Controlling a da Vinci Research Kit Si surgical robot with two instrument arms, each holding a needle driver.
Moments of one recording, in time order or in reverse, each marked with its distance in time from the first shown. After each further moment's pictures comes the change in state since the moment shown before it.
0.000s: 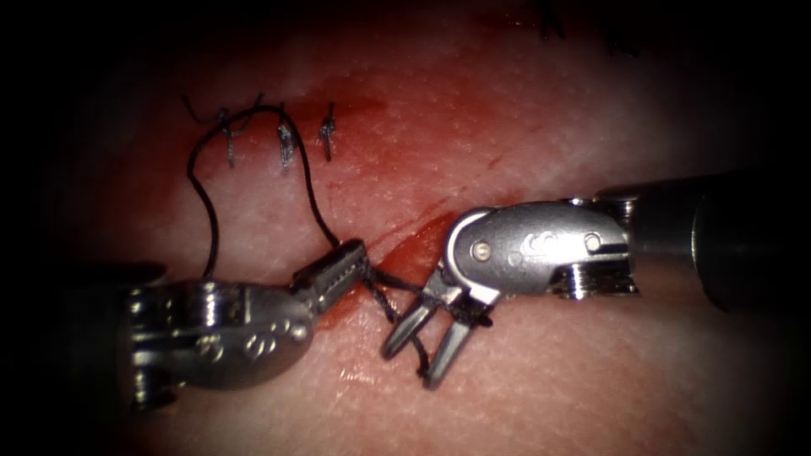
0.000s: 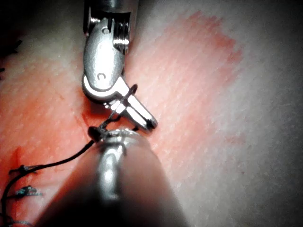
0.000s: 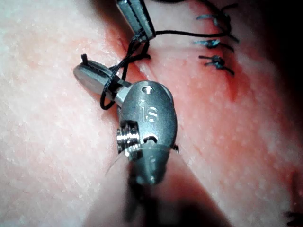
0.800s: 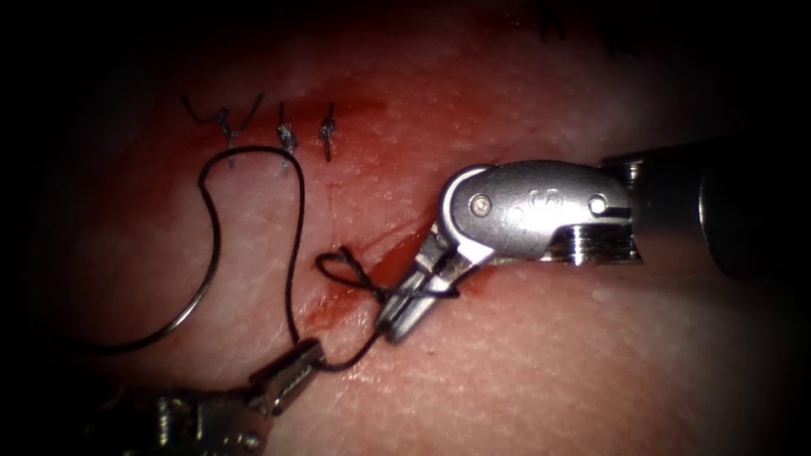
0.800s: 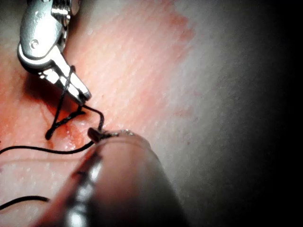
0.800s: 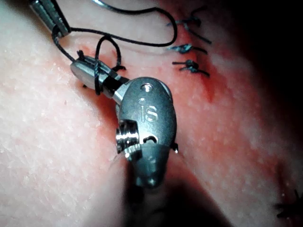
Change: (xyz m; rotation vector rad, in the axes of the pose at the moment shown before) right arm 0.002 0.002 -0.002 -0.050 0.099 0.031; left arm -0.002 0.006 -0.005 0.032 -0.057 0.034
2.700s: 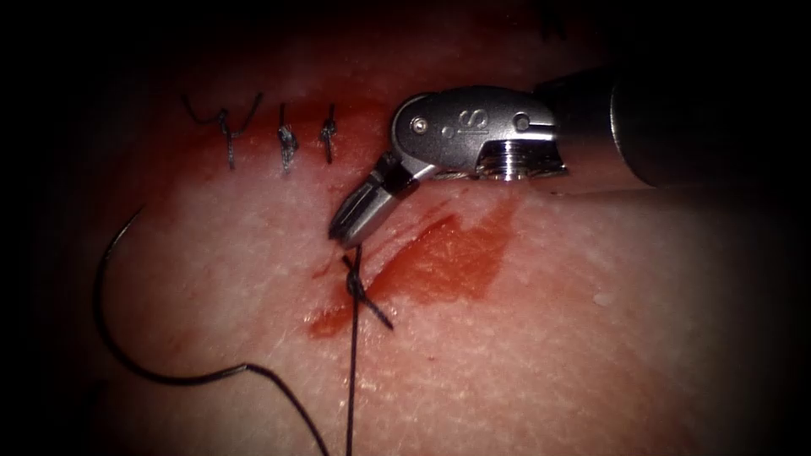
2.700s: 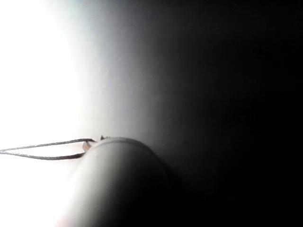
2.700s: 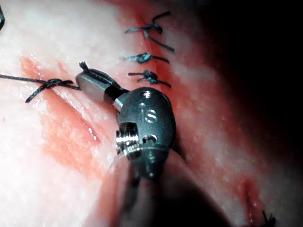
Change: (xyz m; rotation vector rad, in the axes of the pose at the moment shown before) right arm -0.003 0.010 -0.005 -0.315 -0.011 0.106; left arm 0.005 0.024 -0.014 -0.255 0.065 0.159
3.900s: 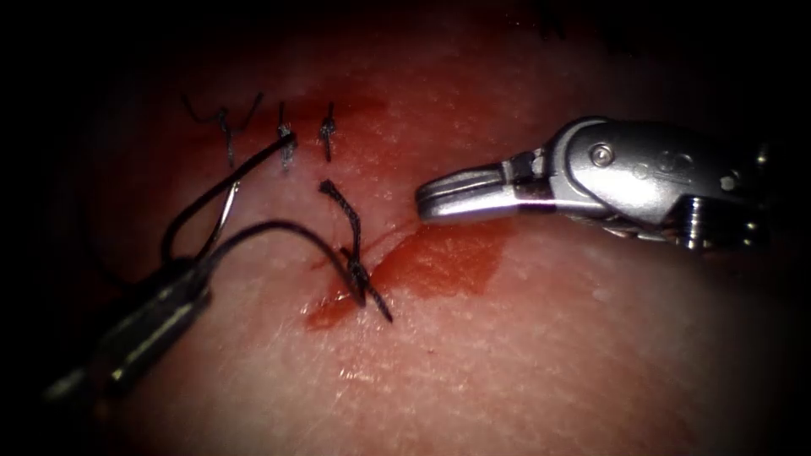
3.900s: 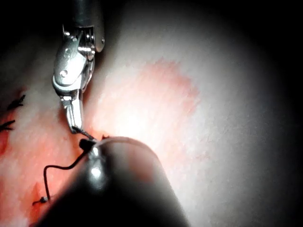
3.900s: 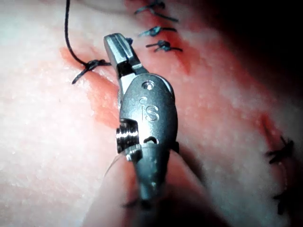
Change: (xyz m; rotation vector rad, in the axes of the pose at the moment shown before) right arm 0.007 -0.014 -0.004 -0.552 0.265 -0.018; left arm -0.004 -0.036 -0.007 0.450 -0.085 0.006
